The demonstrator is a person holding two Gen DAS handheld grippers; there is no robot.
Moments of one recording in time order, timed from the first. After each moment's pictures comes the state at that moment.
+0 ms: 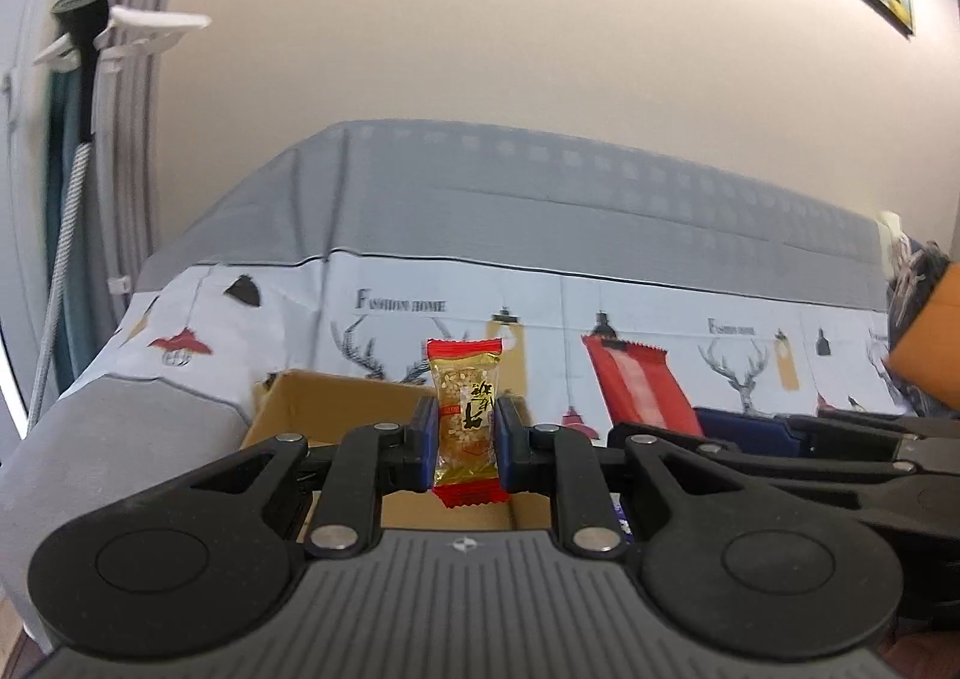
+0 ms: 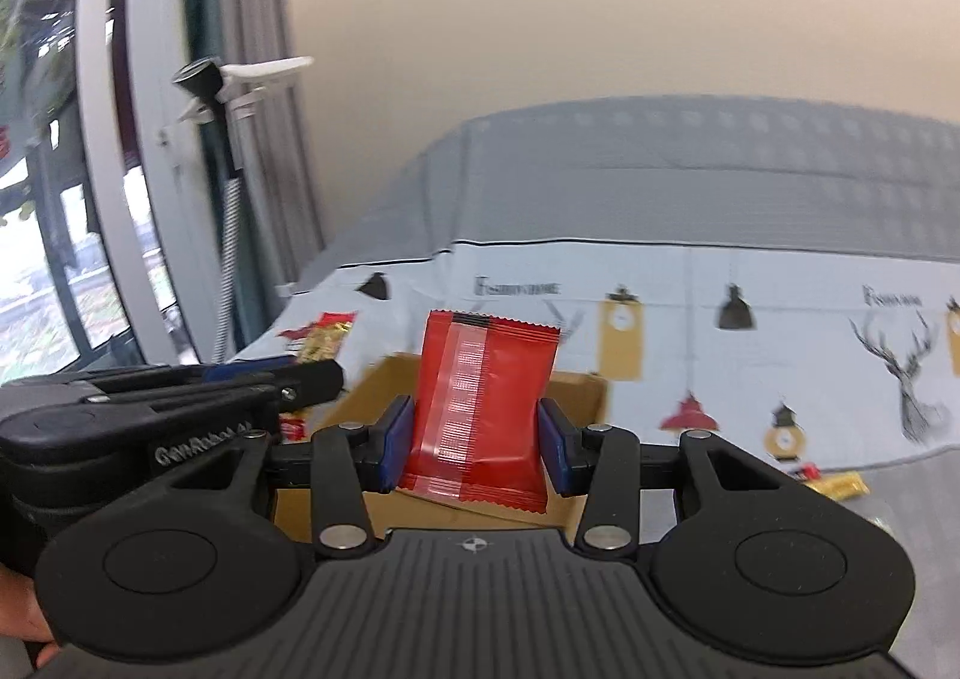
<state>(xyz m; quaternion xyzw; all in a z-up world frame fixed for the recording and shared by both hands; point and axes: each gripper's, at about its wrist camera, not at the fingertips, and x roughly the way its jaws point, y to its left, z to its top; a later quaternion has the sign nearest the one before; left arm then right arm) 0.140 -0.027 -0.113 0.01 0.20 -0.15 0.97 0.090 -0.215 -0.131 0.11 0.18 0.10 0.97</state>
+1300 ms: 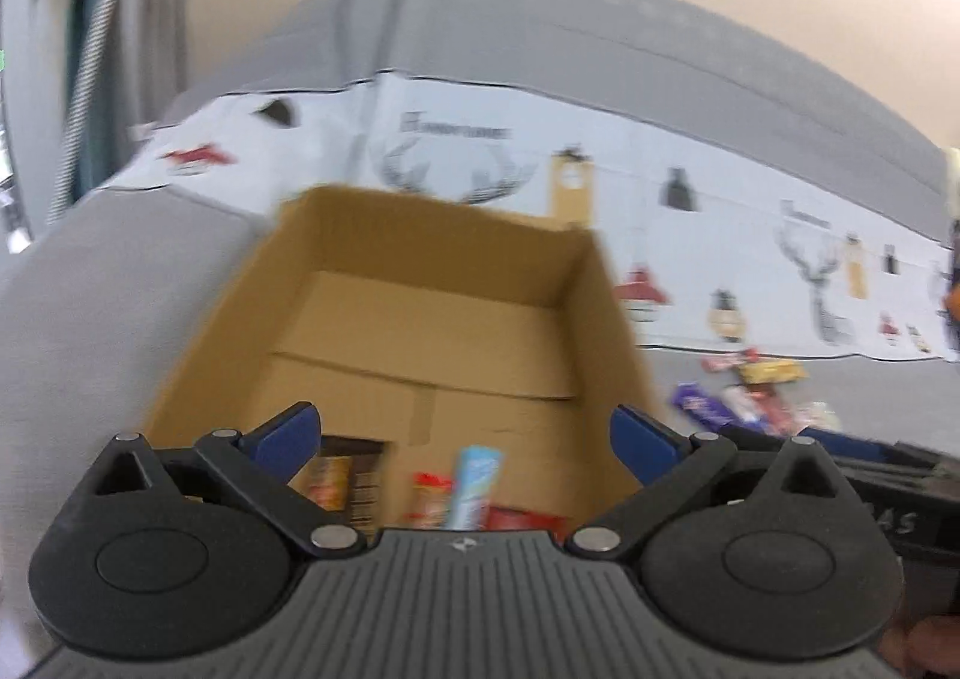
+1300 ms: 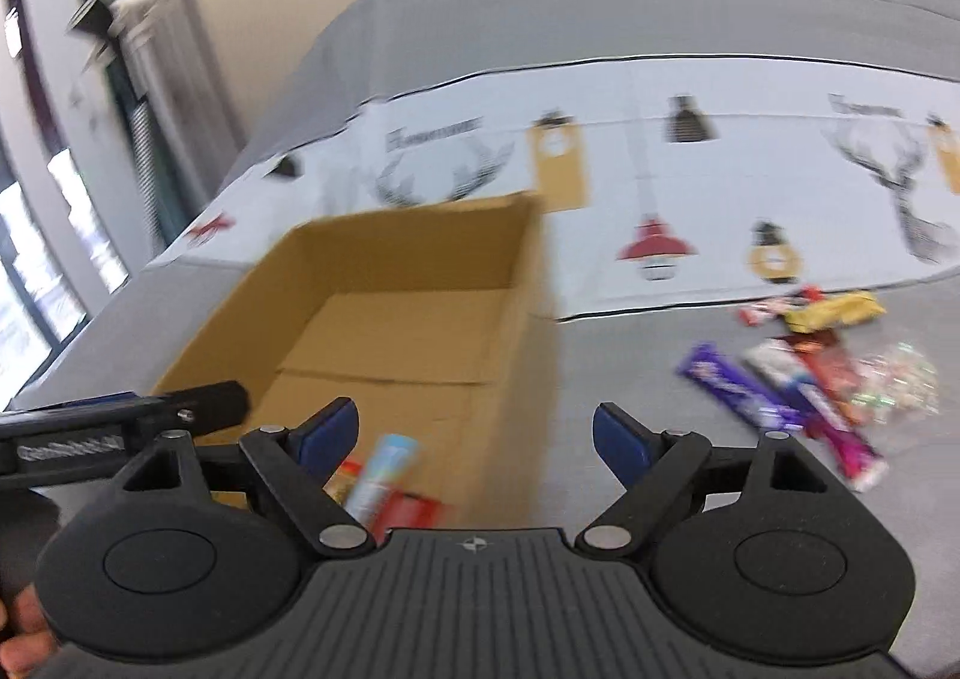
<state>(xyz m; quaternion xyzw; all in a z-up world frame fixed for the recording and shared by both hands) 0.172 -0.034 -0.218 0.01 0.31 -0.11 0.94 0.117 -0.242 -0.259 0.18 0.28 0.05 0.94</state>
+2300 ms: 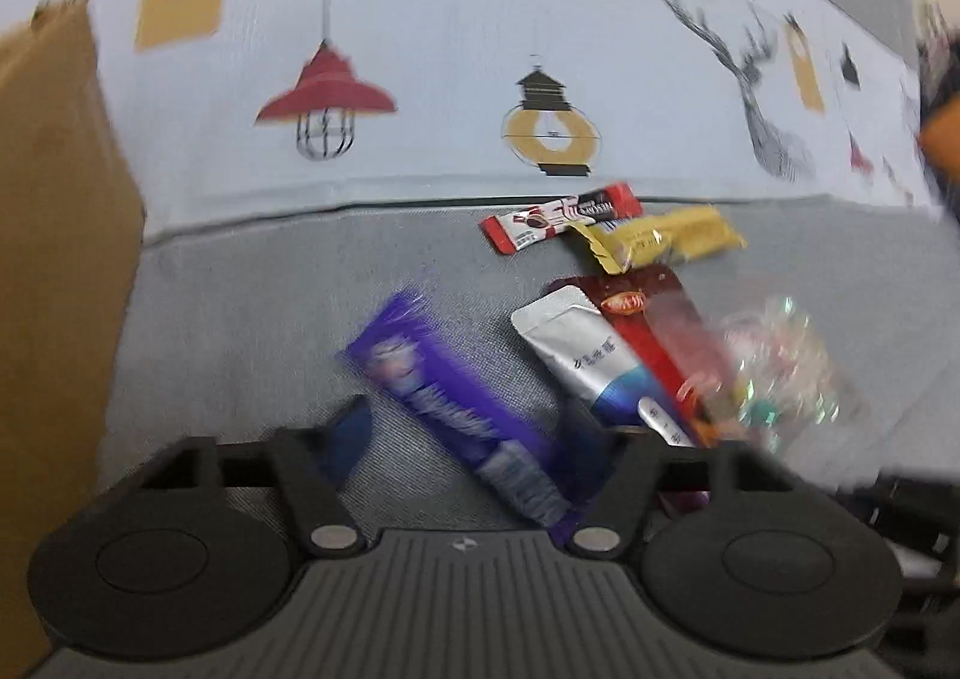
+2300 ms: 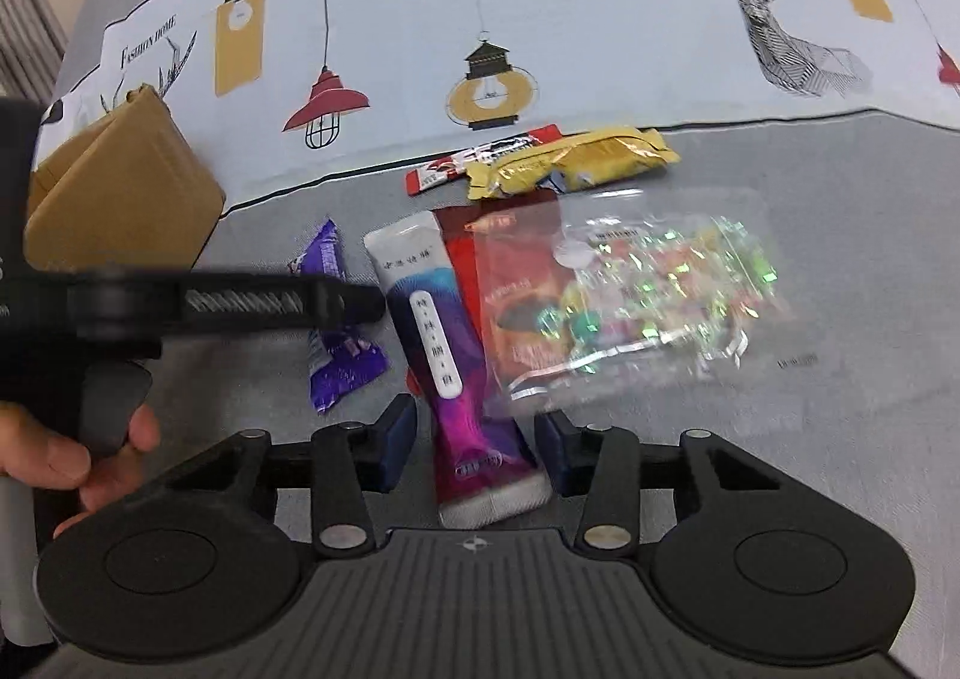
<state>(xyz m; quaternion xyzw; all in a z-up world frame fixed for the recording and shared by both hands) 0.316 -0.308 -0.398 0.09 0.44 -0.21 0.87 0.191 -0.456 -0.421 0.19 0.41 0.02 0.89</state>
